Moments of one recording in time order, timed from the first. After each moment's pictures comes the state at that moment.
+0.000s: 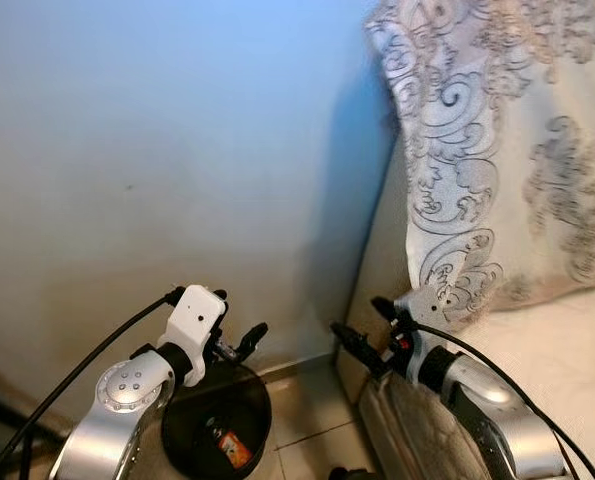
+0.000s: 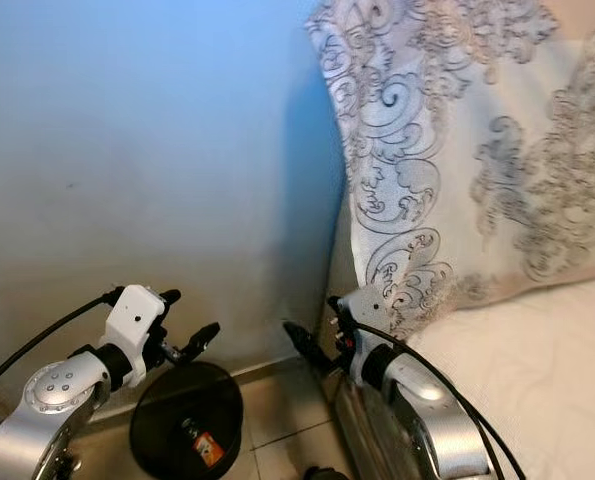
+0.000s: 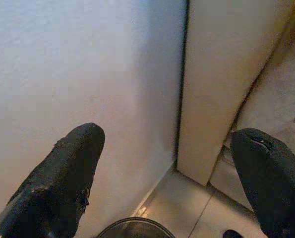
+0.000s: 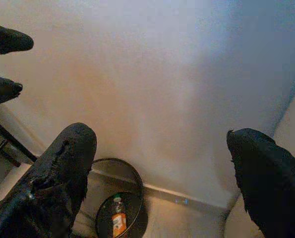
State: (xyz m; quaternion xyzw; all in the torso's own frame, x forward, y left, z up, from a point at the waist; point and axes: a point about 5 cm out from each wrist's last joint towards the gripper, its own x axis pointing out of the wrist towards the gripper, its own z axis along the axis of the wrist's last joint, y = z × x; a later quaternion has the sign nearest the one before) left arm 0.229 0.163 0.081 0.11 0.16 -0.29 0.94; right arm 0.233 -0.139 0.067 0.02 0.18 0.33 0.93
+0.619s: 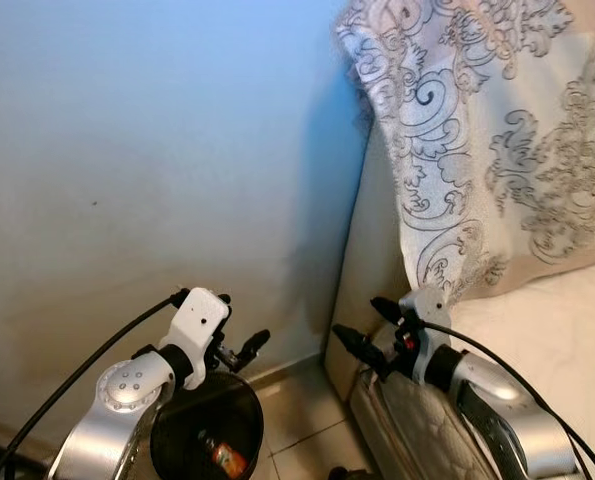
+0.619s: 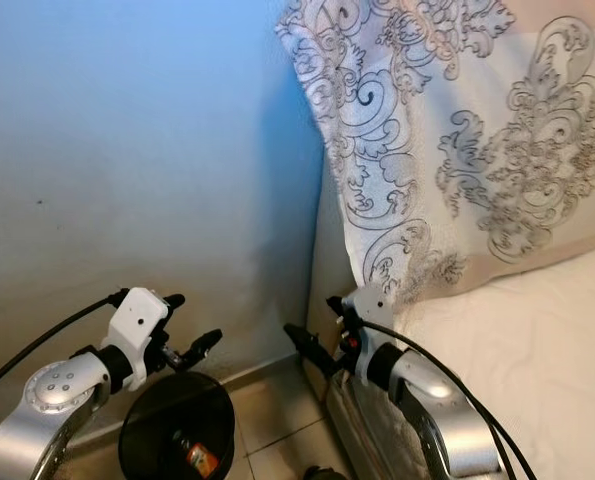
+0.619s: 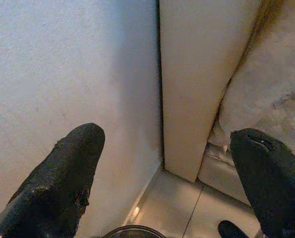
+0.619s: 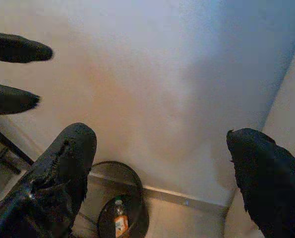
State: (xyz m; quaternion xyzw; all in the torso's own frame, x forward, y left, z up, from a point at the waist) left arm 0.229 0.161 0.079 0.11 0.17 -0.31 0.93; right arm 0.231 -0.144 0.075 0.03 0.18 0.36 0.92
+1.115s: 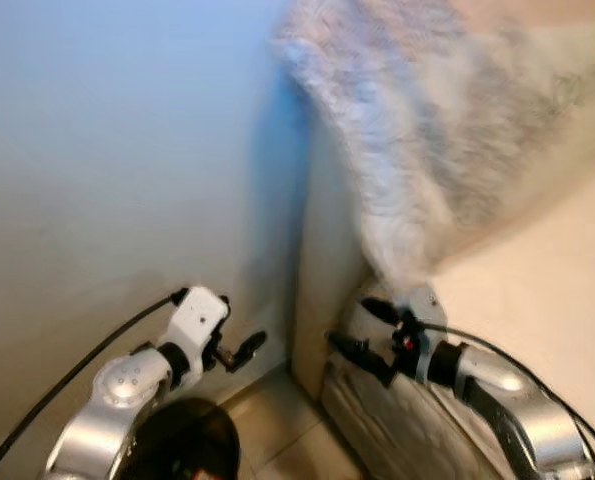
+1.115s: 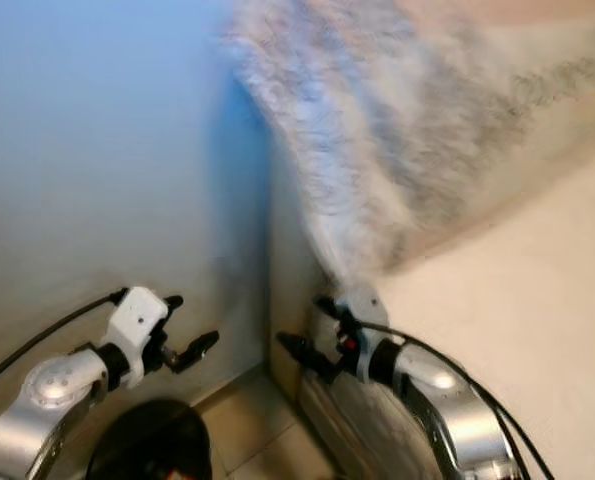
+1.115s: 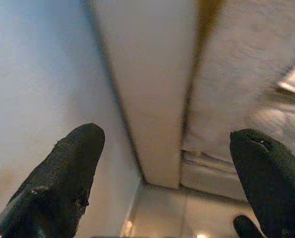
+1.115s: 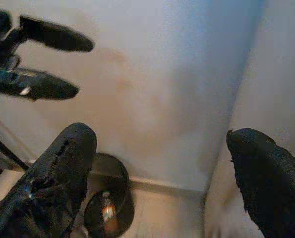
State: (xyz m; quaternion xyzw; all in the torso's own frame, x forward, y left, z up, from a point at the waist) left arm 0.233 0.164 0.079 0.13 0.18 -0.32 0.92; right arm 0.231 -0.144 0.080 0.00 0.19 0.42 0.89
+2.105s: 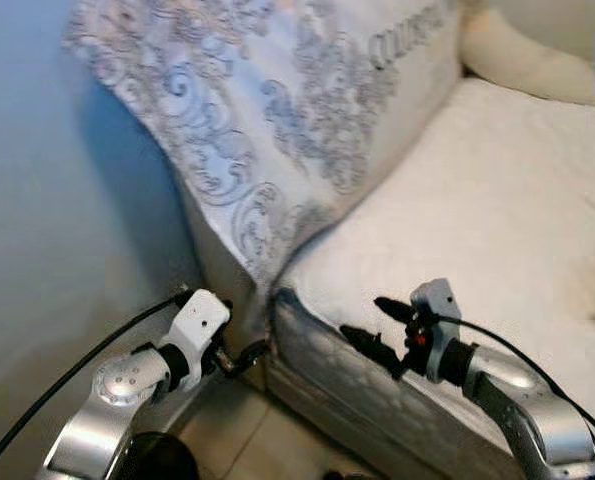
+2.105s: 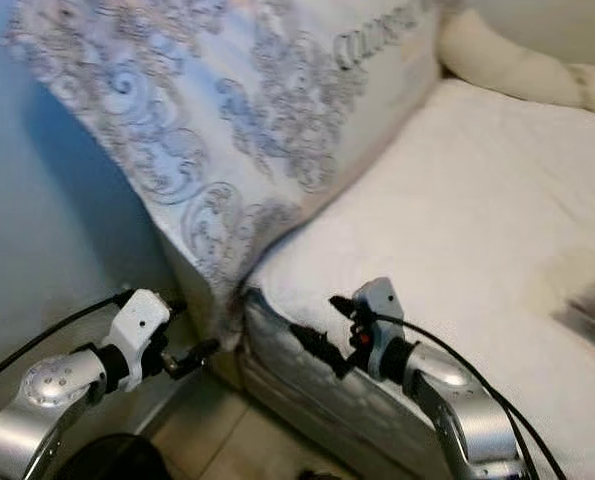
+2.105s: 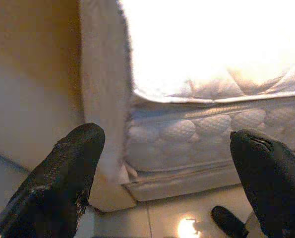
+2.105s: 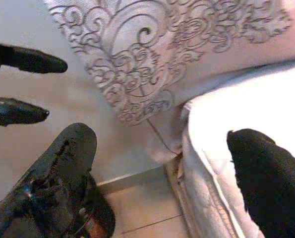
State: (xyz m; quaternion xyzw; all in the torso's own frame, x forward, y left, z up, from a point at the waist) left arm 0.231 0.166 0.077 0.13 0.19 -0.34 0.91; right arm 0.238 -0.156 0.081 0.05 0.19 0.38 0.91
